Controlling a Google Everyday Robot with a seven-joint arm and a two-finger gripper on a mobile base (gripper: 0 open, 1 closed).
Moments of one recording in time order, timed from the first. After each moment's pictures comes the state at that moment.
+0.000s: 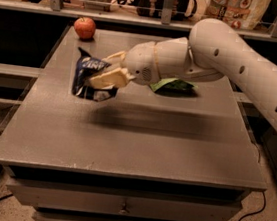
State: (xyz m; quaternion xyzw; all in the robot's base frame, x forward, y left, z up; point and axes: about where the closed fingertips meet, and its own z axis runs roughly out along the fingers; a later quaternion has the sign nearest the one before) arm 0.553 0.111 0.917 -0.58 0.58 0.39 0.42
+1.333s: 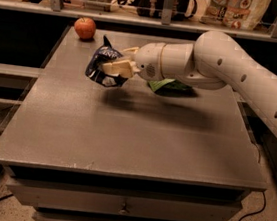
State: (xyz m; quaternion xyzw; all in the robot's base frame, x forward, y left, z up) arm 0.625 0.088 0.910 -0.48 0.64 0.36 0.48
